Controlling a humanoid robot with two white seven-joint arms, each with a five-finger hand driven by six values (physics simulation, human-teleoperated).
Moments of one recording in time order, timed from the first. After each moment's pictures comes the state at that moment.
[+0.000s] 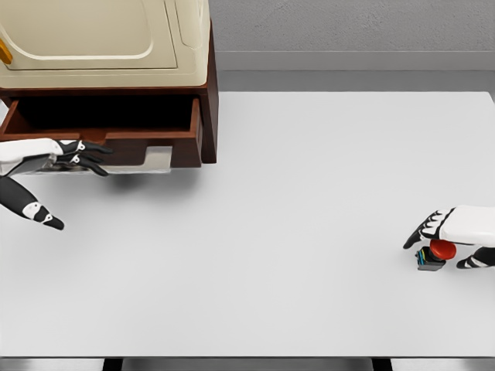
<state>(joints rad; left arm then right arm) -0.78 1.36 -0.96 -1.77 0.73 -0.12 -0.61 -0.12 -1.26 0.38 -1.69 0.10 -0.61 0.61</state>
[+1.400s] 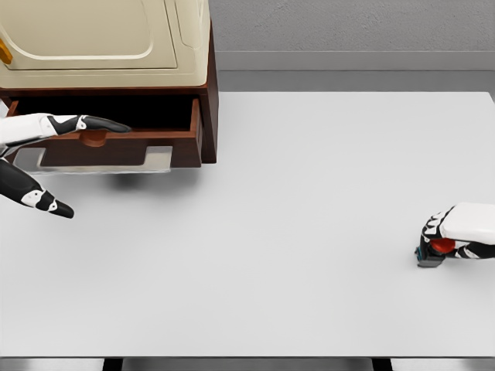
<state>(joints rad) -0.78 1.32 -0.91 -1.76 0.76 -0.61 -0.61 -0.15 -1.26 0.39 -1.68 0.10 -0.61 0.61</state>
